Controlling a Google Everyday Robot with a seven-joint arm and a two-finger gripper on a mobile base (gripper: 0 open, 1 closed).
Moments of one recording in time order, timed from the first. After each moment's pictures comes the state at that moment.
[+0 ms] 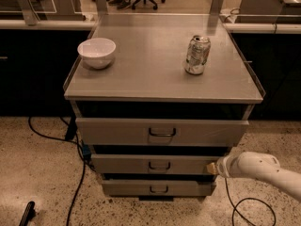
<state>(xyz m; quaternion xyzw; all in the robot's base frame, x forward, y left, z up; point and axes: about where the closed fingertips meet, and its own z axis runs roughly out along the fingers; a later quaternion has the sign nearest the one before) 0.566 -0.282 0.407 -0.10 0.96 0.13 0.24</state>
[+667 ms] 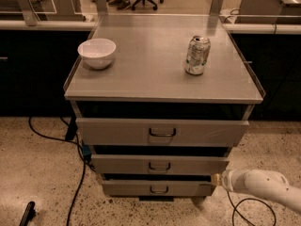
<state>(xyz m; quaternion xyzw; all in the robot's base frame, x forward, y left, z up) 0.520 -0.291 0.400 -0.04 0.96 0.14 0.25</state>
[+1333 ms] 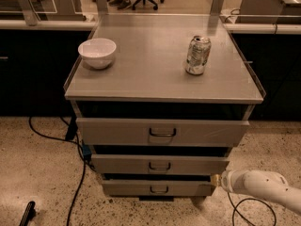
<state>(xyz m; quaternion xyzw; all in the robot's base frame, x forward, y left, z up) 0.517 -0.288 0.398 -0.04 0.96 0.14 0.25</state>
